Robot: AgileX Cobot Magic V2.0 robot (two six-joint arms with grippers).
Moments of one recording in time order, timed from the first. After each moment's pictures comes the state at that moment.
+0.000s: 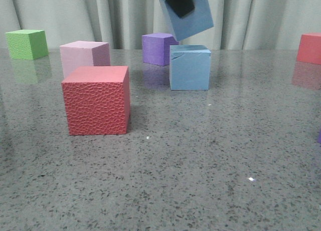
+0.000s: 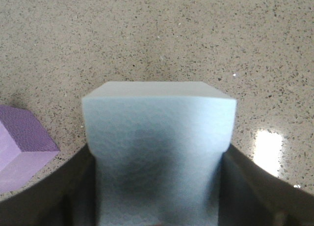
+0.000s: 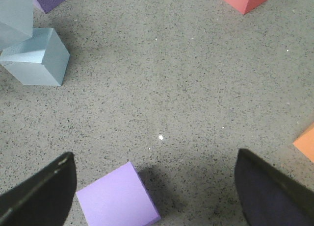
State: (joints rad) left arm -0.56 2.07 -2.22 -0.29 1.26 0.86; right arm 0.08 0.78 -0.98 0.06 0.95 0.08
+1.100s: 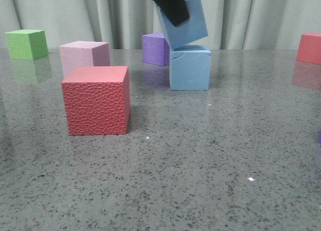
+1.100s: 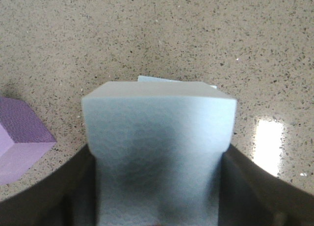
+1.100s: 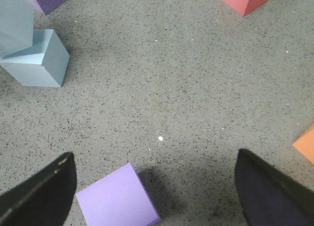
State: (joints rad) left arm -0.56 2.07 -2.20 -0.26 1.26 0.87; right arm 0.08 0.78 -0.98 0.06 0.95 0.08
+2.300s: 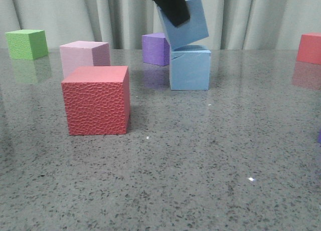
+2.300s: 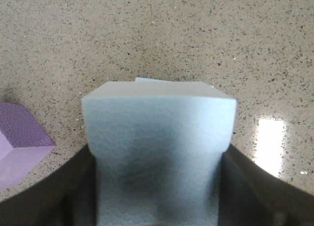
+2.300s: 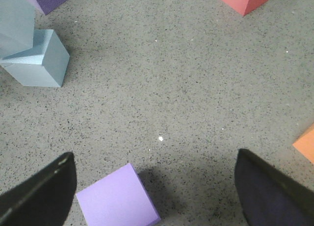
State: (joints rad) left arm -0.56 2.07 -2.19 -0.27 1.26 0.90; right arm 0.08 0.78 -0.98 0.06 0.95 0.08
